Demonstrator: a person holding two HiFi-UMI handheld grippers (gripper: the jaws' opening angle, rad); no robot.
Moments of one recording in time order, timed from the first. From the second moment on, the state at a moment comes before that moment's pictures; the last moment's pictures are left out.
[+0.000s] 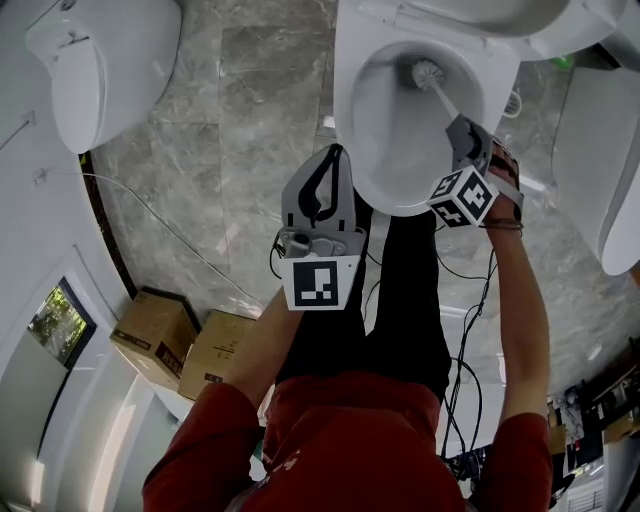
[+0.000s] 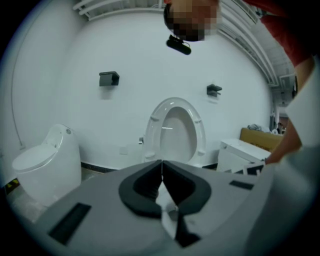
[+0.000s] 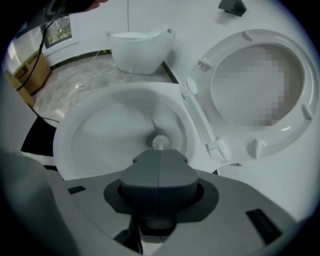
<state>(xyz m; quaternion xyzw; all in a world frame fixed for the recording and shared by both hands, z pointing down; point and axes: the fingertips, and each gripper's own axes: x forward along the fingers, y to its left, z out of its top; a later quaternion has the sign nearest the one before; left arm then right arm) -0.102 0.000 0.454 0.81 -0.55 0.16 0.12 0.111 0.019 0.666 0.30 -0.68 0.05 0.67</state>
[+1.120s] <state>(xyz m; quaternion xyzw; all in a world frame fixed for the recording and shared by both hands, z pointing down) -0.097 0.003 0.461 0.81 -0.54 0.18 0.13 0.085 0.012 0.662 0.32 -0.69 0.08 0.65</state>
